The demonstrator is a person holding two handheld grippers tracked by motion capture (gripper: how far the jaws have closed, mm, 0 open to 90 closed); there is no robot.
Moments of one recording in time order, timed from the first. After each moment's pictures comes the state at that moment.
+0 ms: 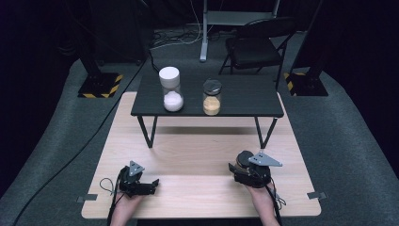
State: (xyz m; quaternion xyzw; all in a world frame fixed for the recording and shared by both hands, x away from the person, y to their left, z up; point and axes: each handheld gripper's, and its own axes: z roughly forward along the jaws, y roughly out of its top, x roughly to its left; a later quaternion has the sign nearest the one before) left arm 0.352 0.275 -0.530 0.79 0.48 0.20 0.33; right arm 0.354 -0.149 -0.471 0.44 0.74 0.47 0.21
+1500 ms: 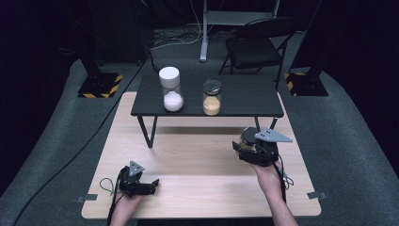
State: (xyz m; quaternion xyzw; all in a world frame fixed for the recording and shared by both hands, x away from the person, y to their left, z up) left arm 0.352 0.275 -0.530 0.79 0.48 0.20 0.33; right arm 0.382 -0.155 -0.390 0.42 0.73 0.49 0.23
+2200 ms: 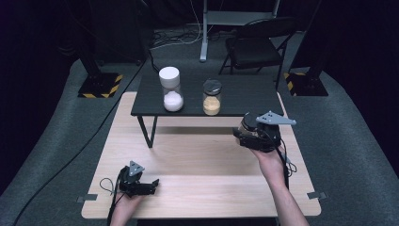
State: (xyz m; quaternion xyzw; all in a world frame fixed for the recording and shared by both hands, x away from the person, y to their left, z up) left arm 0.352 0.275 -0.530 0.79 0.48 0.20 0.33; right arm 0.399 -0.152 -0.346 0.42 0.73 0.49 0.23
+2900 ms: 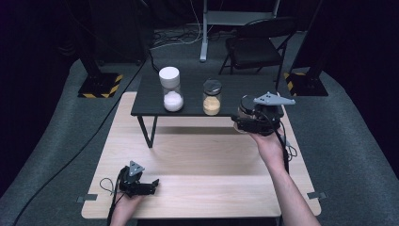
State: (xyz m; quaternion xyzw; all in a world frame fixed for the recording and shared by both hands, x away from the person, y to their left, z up) left arm 0.352 0.275 -0.530 0.79 0.48 0.20 0.33; right arm 0.421 -0.141 -0.300 0.41 0.73 0.48 0.25
